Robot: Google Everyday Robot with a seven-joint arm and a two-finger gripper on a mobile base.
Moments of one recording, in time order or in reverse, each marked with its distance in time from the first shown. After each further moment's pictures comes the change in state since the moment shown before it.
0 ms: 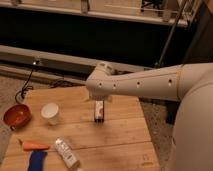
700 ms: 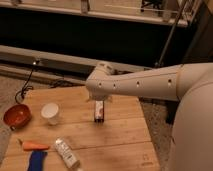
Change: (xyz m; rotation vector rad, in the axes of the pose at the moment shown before) arm 0.000 0.005 0.003 -0.029 -0.012 -0.007
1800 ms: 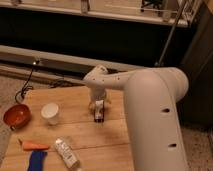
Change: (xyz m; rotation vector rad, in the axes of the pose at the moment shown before) arm 0.023 0.007 0.136 -0.063 -0.223 -0.129
